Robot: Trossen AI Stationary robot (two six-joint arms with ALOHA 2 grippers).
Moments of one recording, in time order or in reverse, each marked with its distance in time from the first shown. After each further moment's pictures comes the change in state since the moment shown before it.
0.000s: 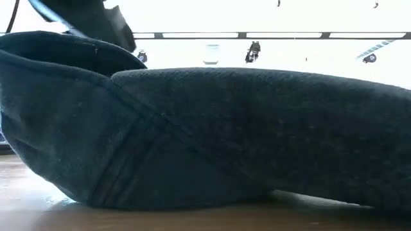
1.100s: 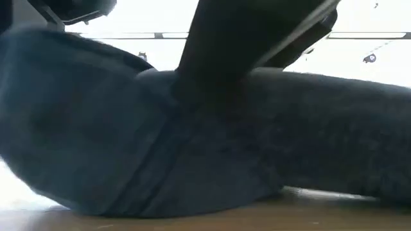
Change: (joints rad) left arm -0.142 0.236 -0.084 0.389 -0.135 -0.054; right arm -0.150 0.160 -0.077 0.371 -0.115 0.523
